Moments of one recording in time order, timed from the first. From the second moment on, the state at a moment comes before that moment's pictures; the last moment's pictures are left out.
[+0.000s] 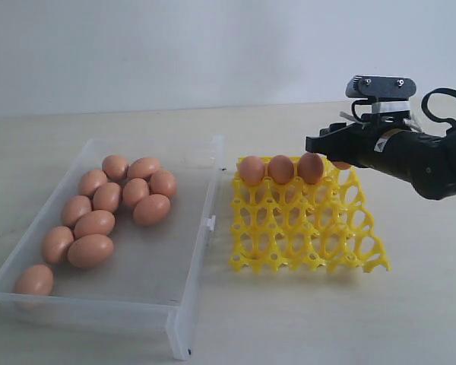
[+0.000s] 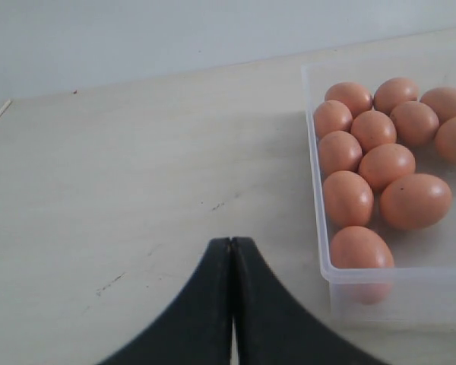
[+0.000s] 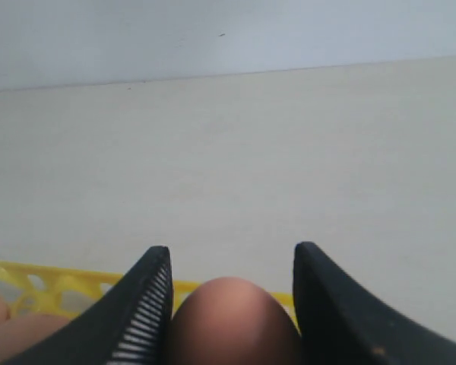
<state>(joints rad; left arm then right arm) -0.03 0.01 0.00 0.09 0.38 0.03 0.21 1.98 -0.90 -0.05 -0.51 0.19</state>
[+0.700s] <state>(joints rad) -0.03 0.01 0.00 0.09 0.38 0.03 0.19 2.02 -0.92 -0.08 -0.53 0.21</state>
